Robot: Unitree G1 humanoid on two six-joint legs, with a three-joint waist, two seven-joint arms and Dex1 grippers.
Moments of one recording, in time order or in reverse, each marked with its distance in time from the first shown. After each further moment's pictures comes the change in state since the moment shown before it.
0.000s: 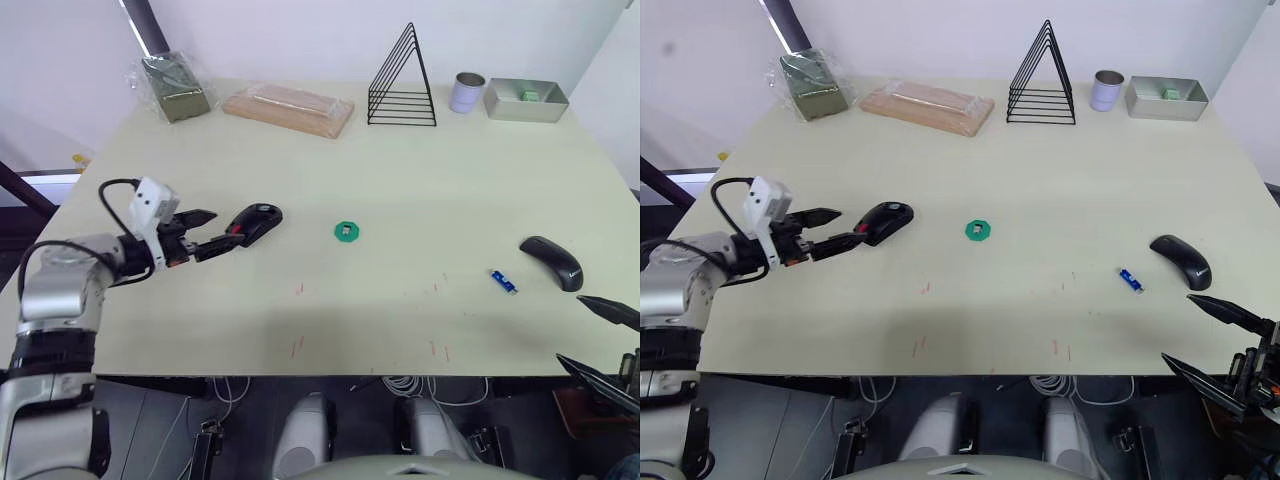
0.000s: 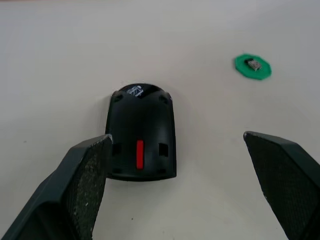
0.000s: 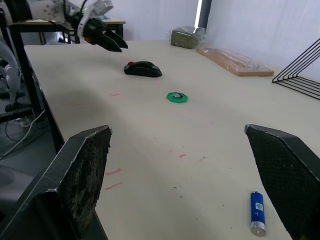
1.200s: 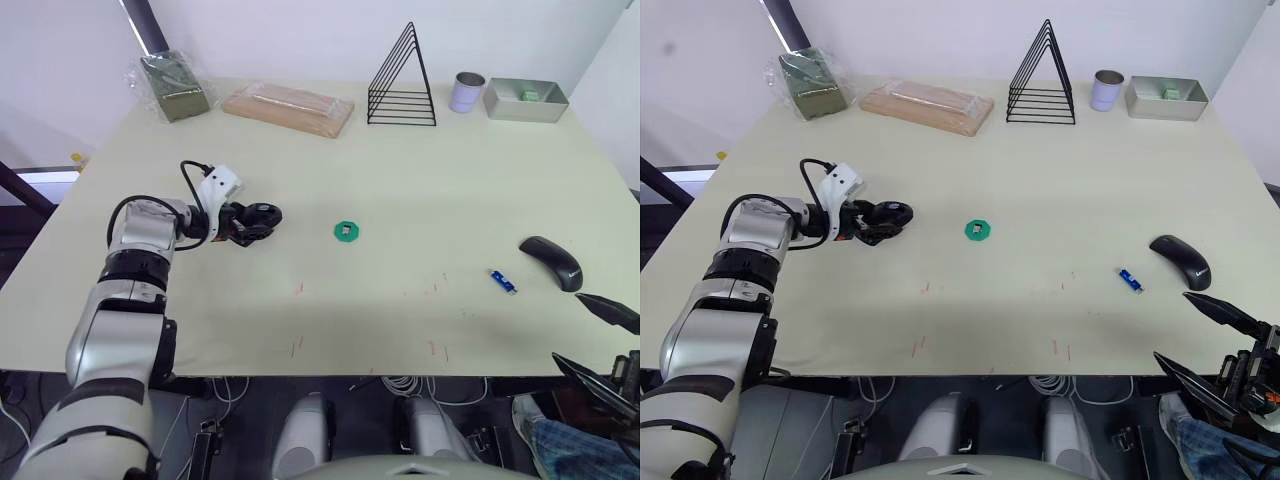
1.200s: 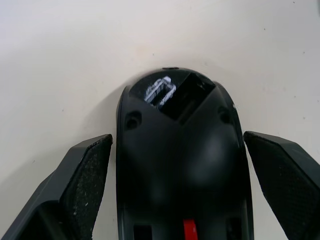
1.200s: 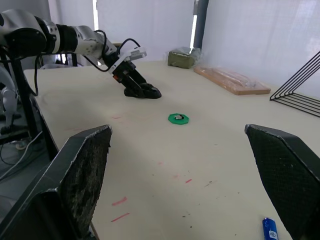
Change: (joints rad) left arm -0.469 -0.206 -0.245 0.637 0.371 -0.179 -0.008; right arm 0.054 0.058 0.023 -0.101 0.061 0.001 -0.074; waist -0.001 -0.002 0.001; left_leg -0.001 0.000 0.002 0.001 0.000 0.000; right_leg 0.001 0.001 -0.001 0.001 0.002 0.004
